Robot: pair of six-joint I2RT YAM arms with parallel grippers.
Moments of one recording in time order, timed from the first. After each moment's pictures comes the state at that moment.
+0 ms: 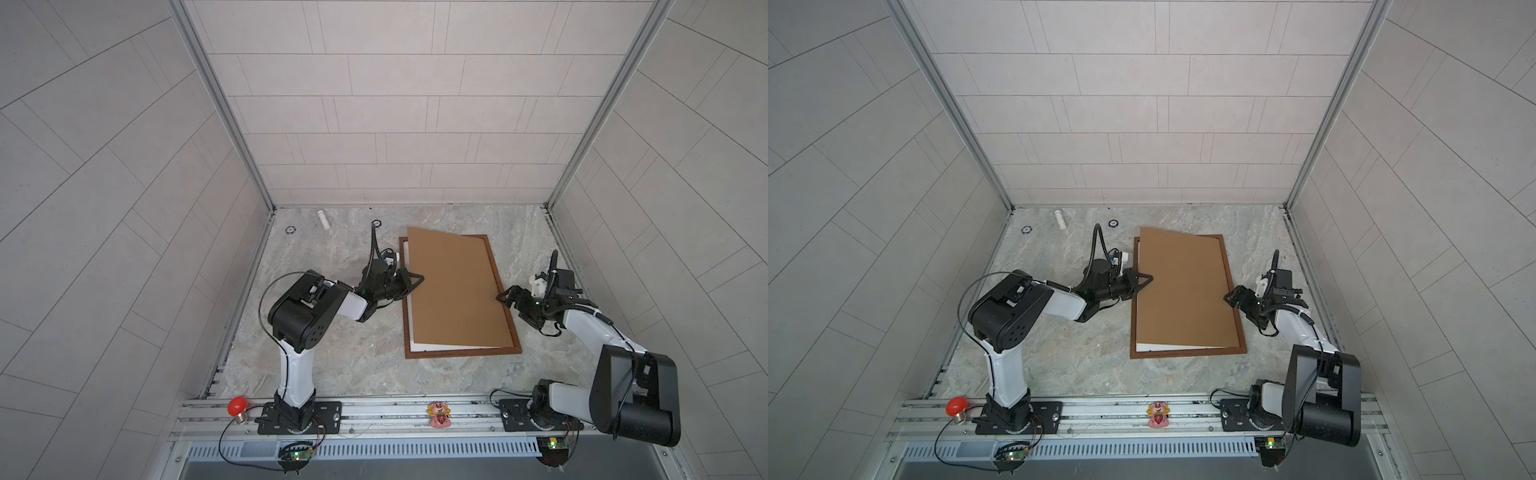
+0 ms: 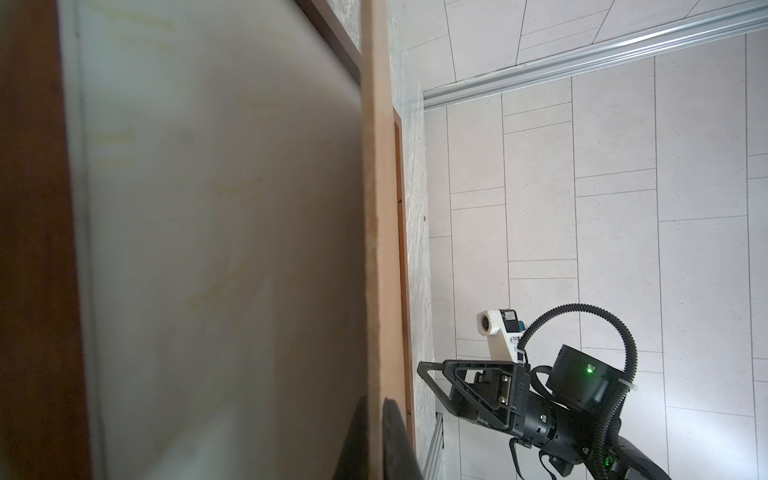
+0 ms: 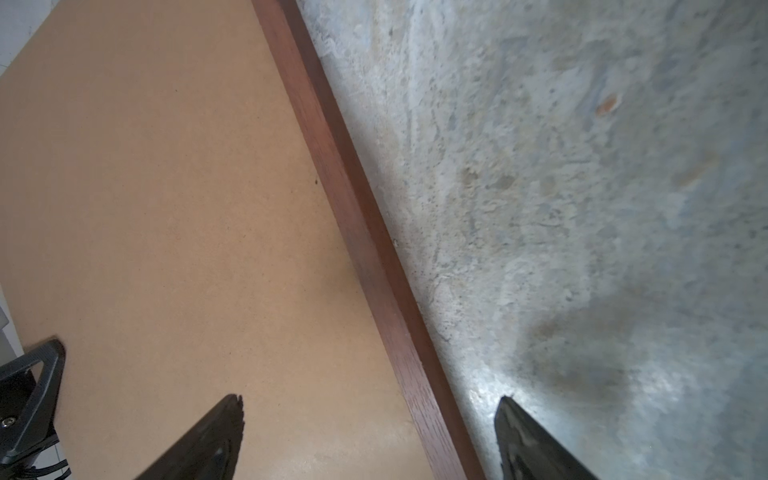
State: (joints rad) left arm -0.55 1.94 0.78 0.81 0.50 -1.14; right arm -0.26 1.26 0.59 -0.43 -0.45 0.41
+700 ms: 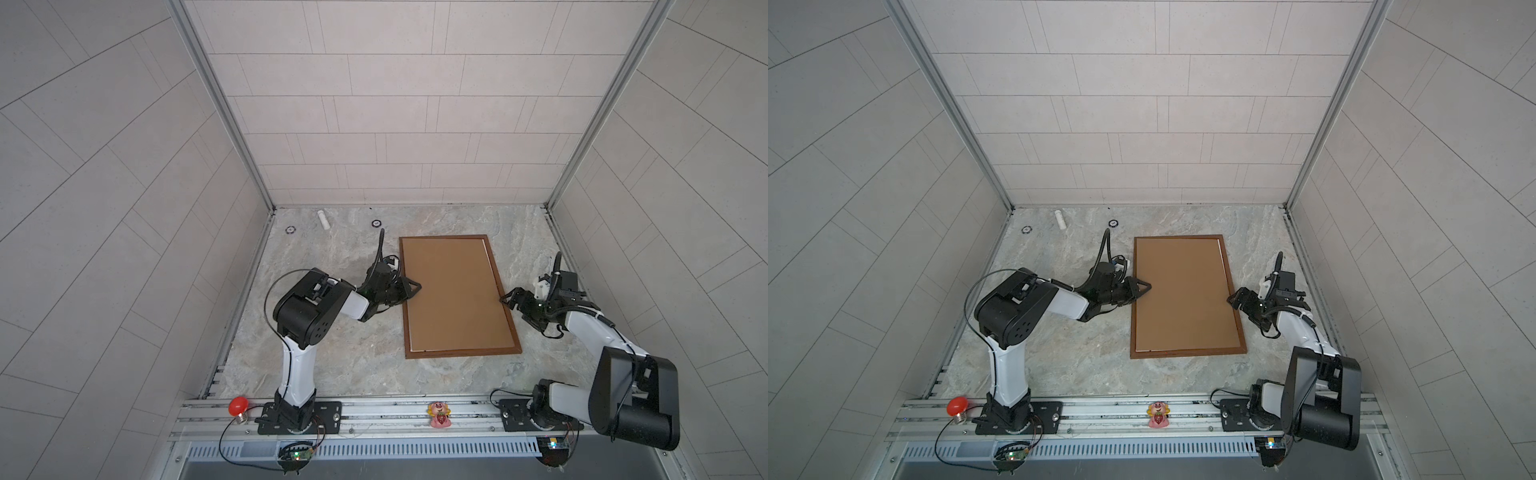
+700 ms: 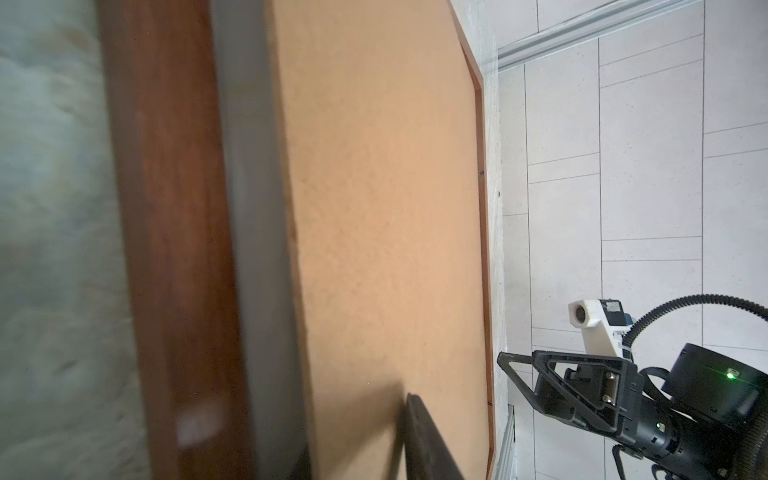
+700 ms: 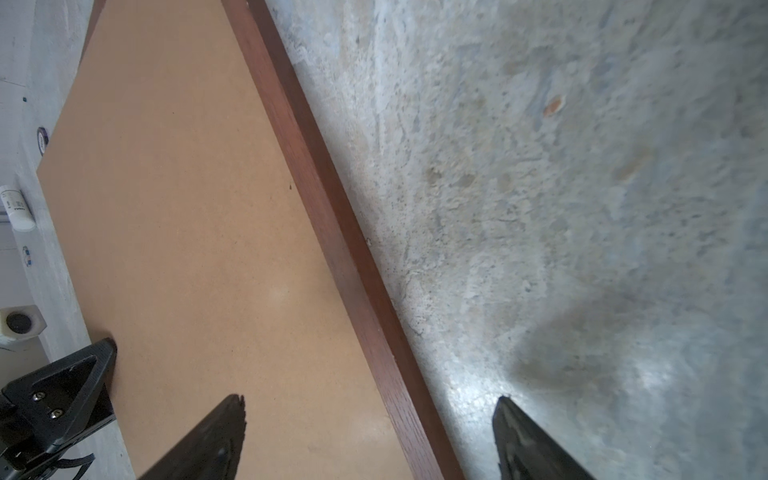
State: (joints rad) left arm -0.55 1.98 0.80 0.64 0.47 -0.96; right arm -0.29 1.25 0.58 -0.44 -0.44 0.40
